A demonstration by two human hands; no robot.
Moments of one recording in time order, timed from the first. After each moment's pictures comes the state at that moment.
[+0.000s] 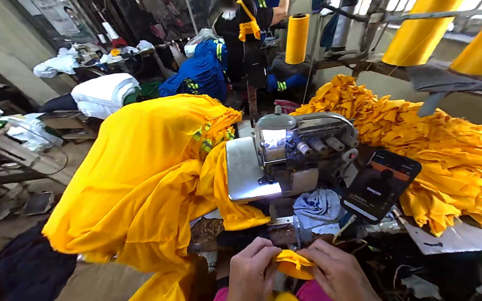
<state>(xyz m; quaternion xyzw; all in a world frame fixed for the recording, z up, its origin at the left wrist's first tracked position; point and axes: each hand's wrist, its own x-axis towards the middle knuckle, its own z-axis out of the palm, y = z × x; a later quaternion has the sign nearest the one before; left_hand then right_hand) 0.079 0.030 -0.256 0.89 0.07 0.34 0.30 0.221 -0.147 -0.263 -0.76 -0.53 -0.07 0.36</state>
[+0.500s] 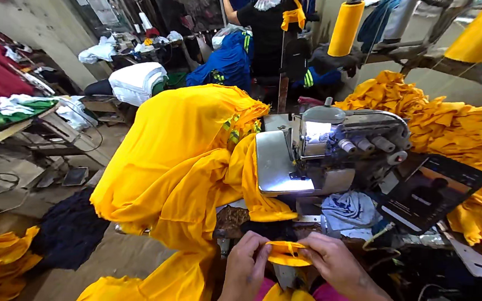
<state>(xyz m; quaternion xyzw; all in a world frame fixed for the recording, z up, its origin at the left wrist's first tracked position) 0.032 0.065 -0.266 0.84 0.22 0.29 0.41 0.216 -0.095 -0.268 -0.73 -0.55 0.12 0.39</state>
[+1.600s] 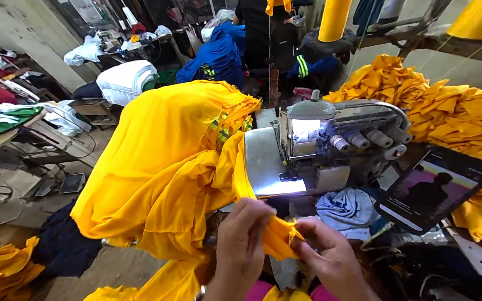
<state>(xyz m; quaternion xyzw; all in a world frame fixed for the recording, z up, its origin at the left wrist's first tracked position) 0.093 0.074 -0.175 0.82 0.08 0.43 0.38 0.208 -0.068 -0.235 -0.57 -0.44 0.15 0.68</state>
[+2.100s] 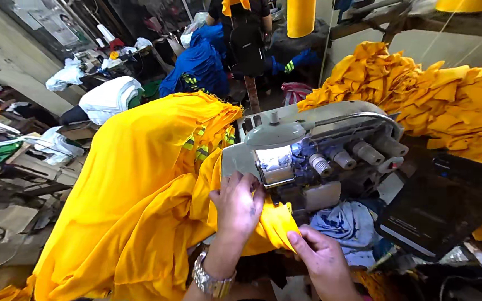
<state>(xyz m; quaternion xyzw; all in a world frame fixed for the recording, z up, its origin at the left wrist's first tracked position) 0.209 0.125 -0.166 0.93 0.31 0.14 0.13 0.241 -0.047 -0.262 -0.58 -0.25 0.18 0.76</state>
